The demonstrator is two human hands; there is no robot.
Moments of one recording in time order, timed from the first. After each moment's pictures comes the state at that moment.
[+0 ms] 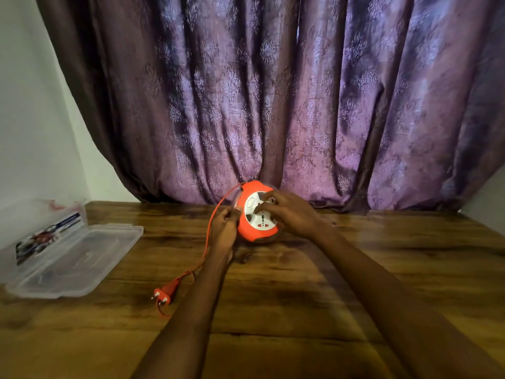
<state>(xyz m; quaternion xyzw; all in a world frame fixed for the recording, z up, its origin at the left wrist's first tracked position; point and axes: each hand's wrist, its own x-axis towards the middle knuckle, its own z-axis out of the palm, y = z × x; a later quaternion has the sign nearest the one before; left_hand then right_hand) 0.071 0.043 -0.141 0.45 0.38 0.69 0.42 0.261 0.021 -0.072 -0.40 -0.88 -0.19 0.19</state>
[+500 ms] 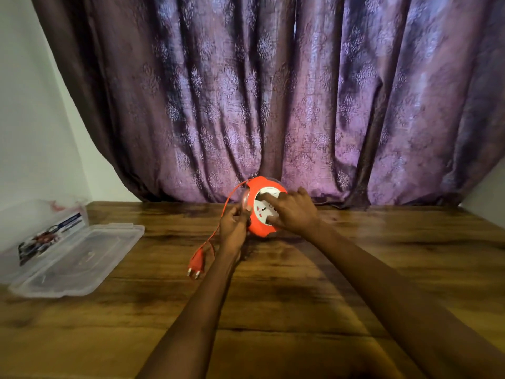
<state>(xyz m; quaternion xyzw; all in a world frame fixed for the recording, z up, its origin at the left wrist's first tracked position) 0.092 0.028 -0.137 0.47 0.39 0.68 0.42 0.249 0.024 -0.075 -0.52 -0.79 -0.30 0.12</state>
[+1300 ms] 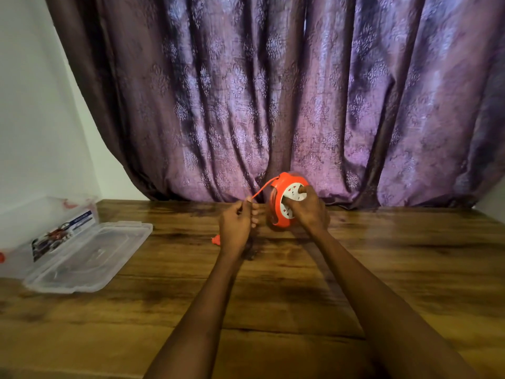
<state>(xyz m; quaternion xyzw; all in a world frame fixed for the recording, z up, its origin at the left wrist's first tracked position) 0.077 0.010 -0.119 0.54 0.43 0.68 0.25 0.249 0.030 -0.086 -0.70 -0.52 0.17 0.47</state>
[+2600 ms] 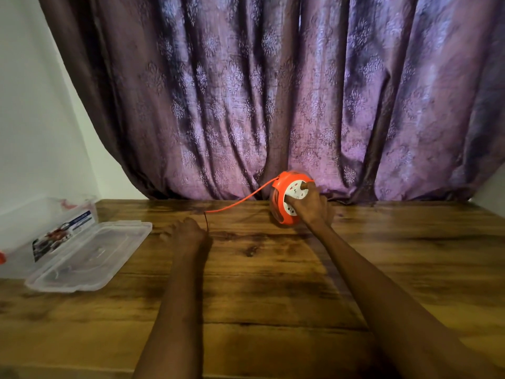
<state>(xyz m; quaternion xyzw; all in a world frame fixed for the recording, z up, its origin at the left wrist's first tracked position) -0.026 0.007 -0.128 0.56 0.81 0.19 0.03 0.260 0.034 -0.094 -0.72 -0.52 0.11 0.45</state>
